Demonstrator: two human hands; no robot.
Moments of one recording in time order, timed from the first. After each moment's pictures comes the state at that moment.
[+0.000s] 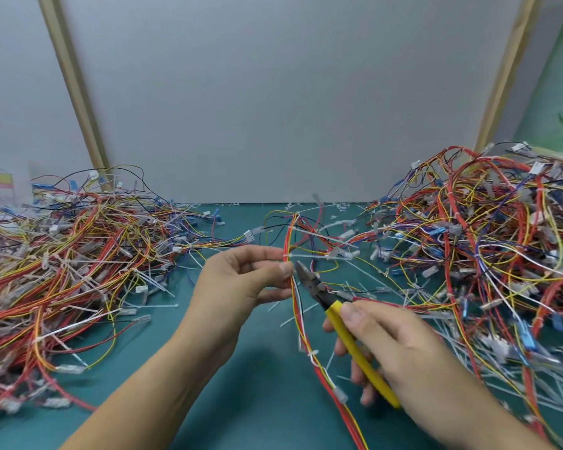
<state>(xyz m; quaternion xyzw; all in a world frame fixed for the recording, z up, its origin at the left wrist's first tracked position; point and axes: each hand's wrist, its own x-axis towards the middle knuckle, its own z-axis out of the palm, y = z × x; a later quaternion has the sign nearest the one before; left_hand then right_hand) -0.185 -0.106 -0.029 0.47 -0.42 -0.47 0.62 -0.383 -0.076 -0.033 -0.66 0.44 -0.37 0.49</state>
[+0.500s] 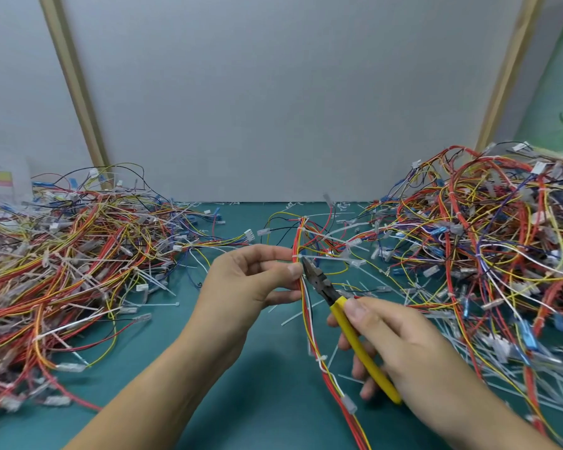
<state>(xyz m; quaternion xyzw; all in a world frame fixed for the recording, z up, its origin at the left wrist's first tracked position) -0.191 -0.102 -0.028 0.44 -0.44 -0.48 0.61 -0.382 -0.075 -0.030 -0.64 0.47 -0.36 0.48</state>
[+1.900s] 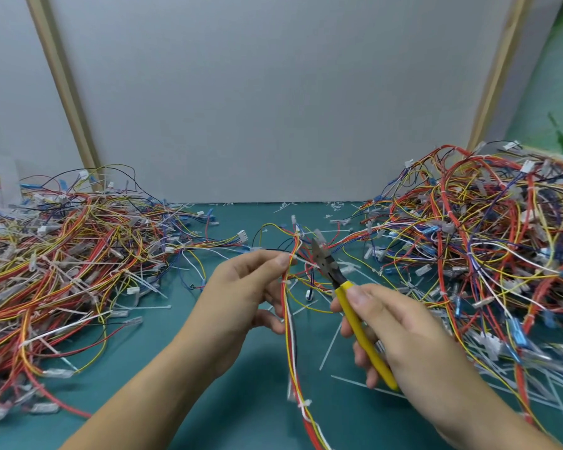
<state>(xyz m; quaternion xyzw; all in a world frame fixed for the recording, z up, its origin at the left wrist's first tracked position) -0.195 -0.102 -0.031 0.45 -0.46 -0.51 0.57 -0.385 -0.079 -0.031 -0.64 0.44 -0.42 0.47</state>
